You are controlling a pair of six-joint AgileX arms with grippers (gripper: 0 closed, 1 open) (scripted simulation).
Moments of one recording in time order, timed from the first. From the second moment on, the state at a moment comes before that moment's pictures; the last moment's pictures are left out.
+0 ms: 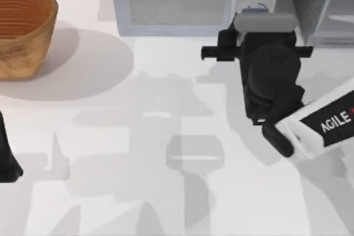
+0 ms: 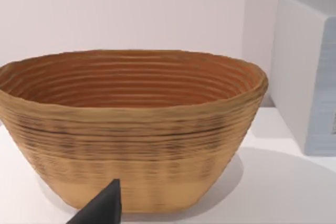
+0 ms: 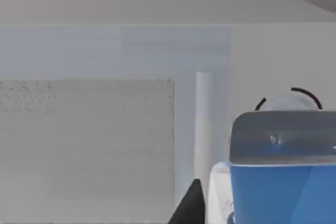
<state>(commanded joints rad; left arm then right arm) 0.00 0.00 0.00 0.00 0.00 0.00 0.59 2.11 0.91 1.19 0.62 0.01</state>
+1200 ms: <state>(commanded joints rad) 0.00 0.00 0.00 0.00 0.00 0.00 0.41 1.43 0.58 0.70 0.39 -0.03</state>
